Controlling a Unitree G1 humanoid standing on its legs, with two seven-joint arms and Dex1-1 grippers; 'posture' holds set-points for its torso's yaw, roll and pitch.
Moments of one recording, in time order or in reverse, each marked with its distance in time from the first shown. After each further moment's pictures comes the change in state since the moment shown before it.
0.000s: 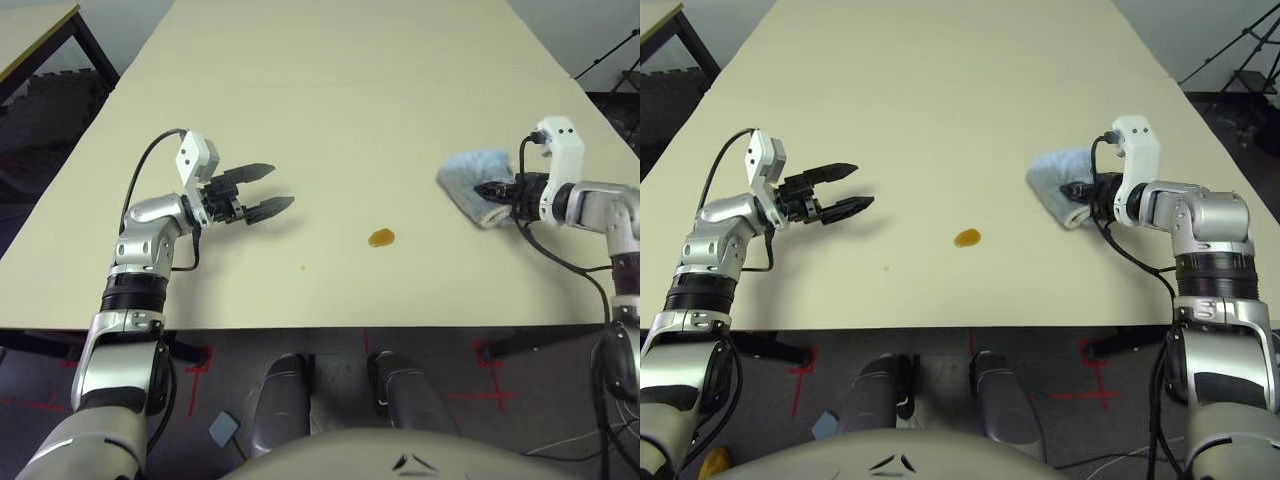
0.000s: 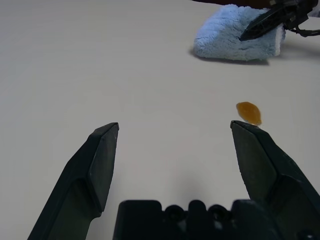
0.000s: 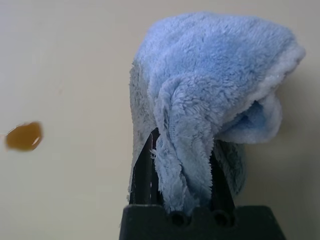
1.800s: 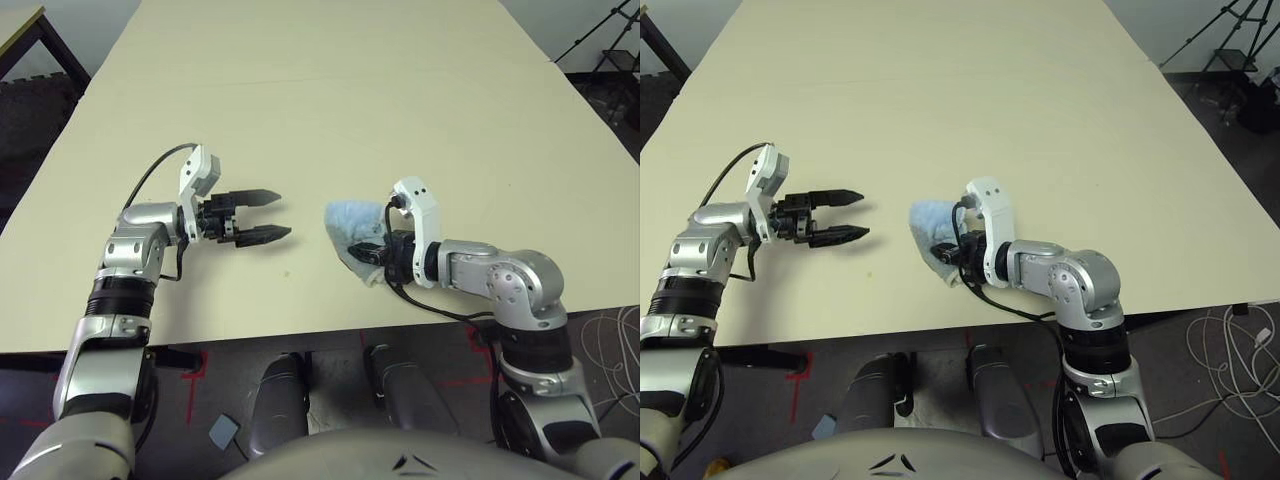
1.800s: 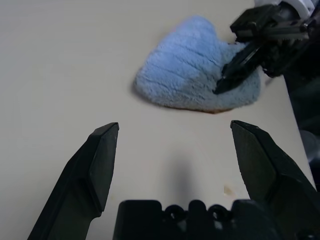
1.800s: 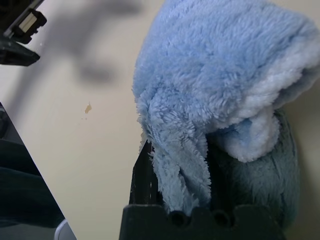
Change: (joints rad) left arm 0.079 0.096 -0.049 -0.109 -0.003 0.189 -0.221; right arm 0.111 0.506 0.230 -0.343 0.101 0.155 -0.262
